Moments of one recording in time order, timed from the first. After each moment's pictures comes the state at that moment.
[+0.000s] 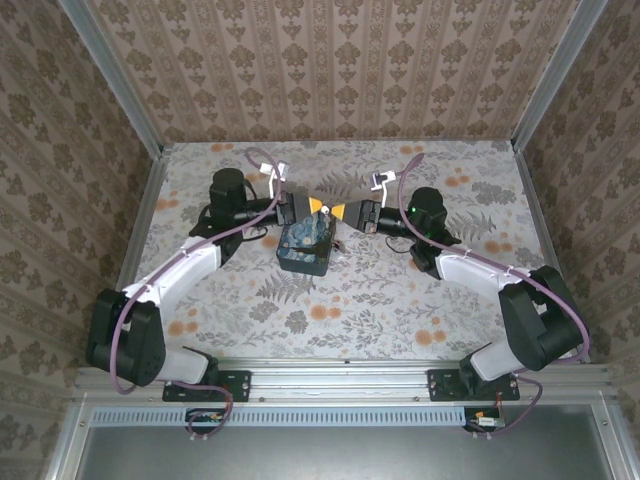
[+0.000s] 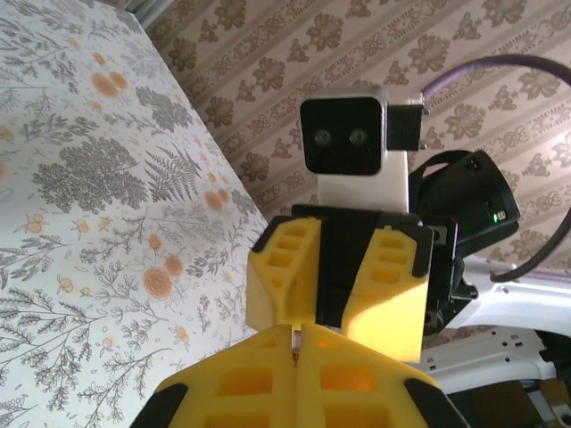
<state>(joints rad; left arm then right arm) -0.42 1.38 0.93 0.27 0.99 -0.79 0.43 1.48 0.79 0.75 -0.82 1.01</state>
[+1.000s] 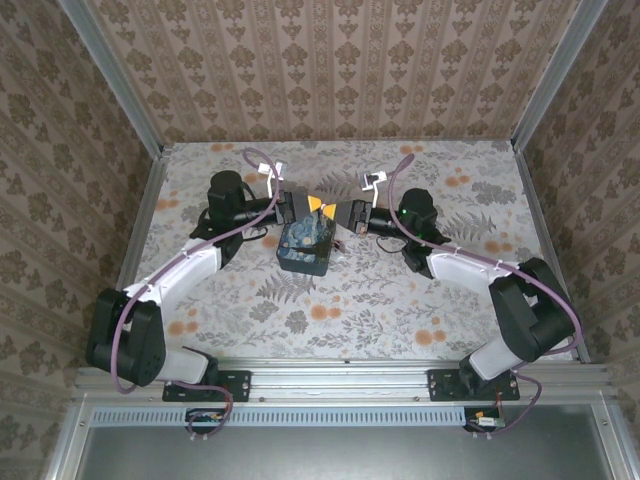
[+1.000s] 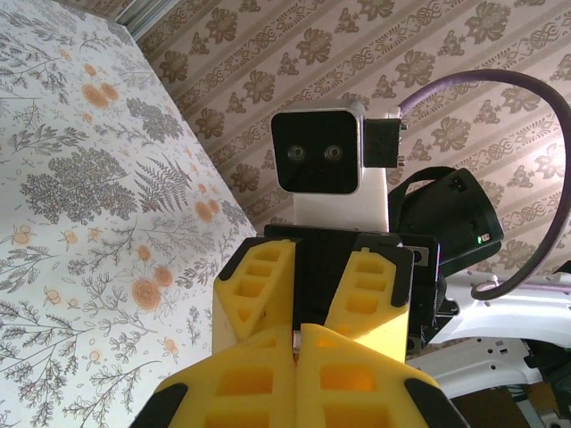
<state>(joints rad) -0.42 1.38 0.90 0.37 0.98 -0.86 0.47 1.54 0.81 0.81 -0.77 1.04</state>
